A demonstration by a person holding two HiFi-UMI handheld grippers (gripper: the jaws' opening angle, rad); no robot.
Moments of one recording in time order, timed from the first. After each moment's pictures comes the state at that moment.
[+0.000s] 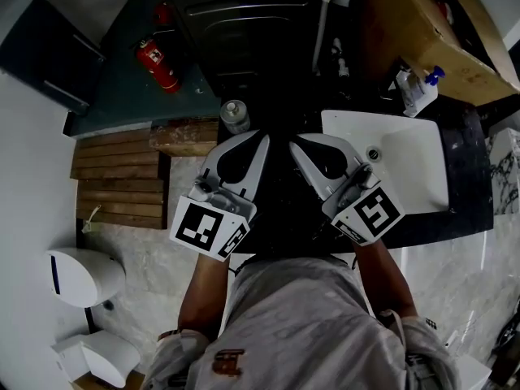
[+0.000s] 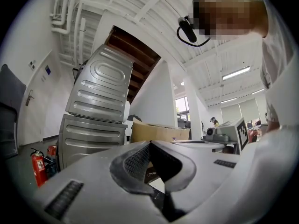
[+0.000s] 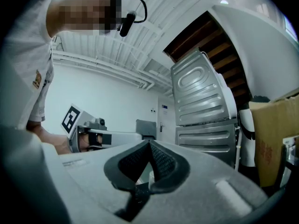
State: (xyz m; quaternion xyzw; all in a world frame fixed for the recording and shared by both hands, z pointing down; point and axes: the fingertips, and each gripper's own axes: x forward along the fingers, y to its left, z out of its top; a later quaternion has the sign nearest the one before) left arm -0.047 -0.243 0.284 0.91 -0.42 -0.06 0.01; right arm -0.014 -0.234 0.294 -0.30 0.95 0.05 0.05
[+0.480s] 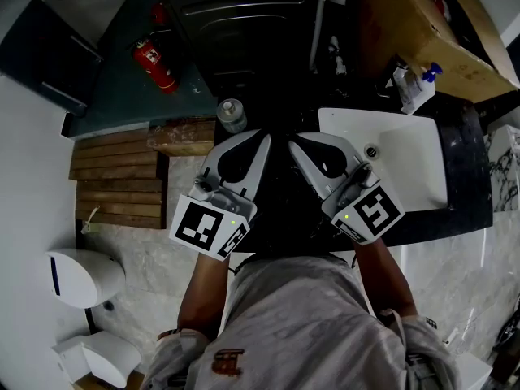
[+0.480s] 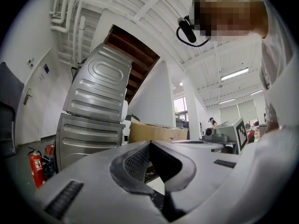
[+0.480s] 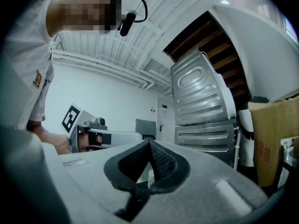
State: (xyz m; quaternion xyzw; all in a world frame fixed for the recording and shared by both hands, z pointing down) left arm -0.038 -0.242 0.284 0.91 -0.41 -0.06 0.01; right arm -0.008 -0.233 0.294 -0.30 0.95 0.05 0.04
